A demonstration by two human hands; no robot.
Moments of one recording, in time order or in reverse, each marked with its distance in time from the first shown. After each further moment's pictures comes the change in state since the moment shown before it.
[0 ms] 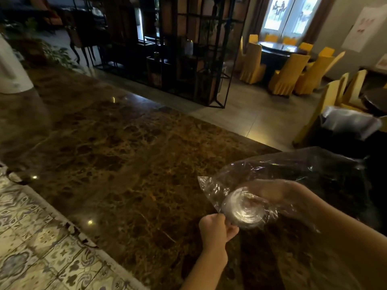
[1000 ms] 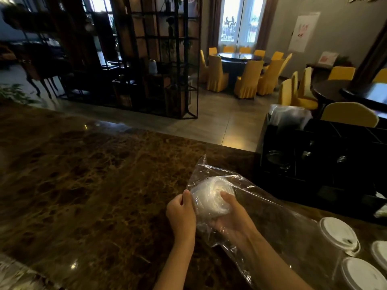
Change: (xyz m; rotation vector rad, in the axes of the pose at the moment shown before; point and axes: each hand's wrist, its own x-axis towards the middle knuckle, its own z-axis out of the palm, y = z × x) left_hand 0.012 0.036 0.028 0.430 0.033 0.735; right_hand -0.024 0.033 0.092 1.503 0.241 -0.293
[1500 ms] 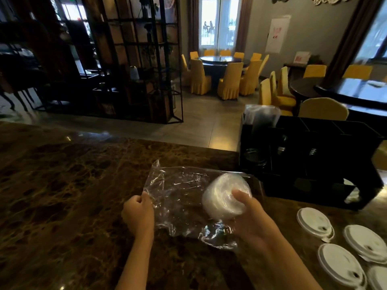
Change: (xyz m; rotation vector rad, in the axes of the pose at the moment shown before) left_hand 0.052 -0.002 -0.030 0.271 0.192 0.036; right_hand -0.073 -0.058 -0.011 -0.067 0.225 -0.142
